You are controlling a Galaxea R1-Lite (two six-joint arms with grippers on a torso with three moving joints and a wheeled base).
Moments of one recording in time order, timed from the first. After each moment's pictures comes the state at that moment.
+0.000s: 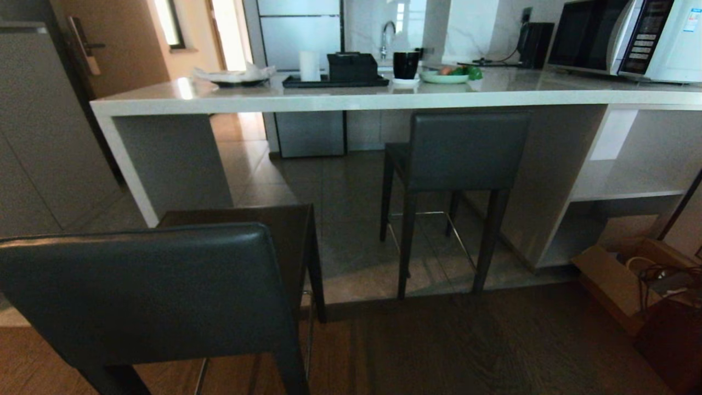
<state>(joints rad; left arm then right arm) 0.00 0.00 0.00 0.00 0.00 -0.01 0.00 0.00 0.00 0.01 0.00 0.00</state>
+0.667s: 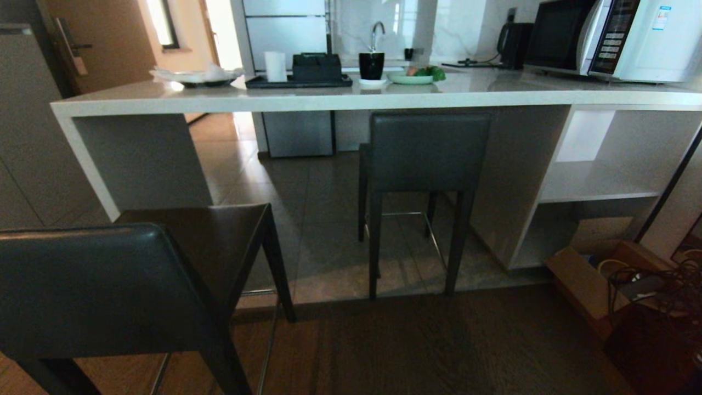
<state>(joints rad) 0.00 0.00 0.00 0.00 0.00 -0.01 0.00 0.00 0.00 0.01 0.00 0.00</state>
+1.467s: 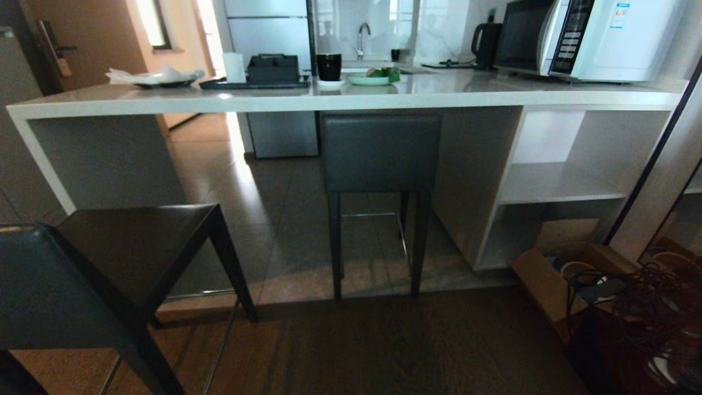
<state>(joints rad) 0.00 0.00 0.00 0.00 0.00 -0.01 0.00 0.00 0.00 0.01 0.00 0.00</state>
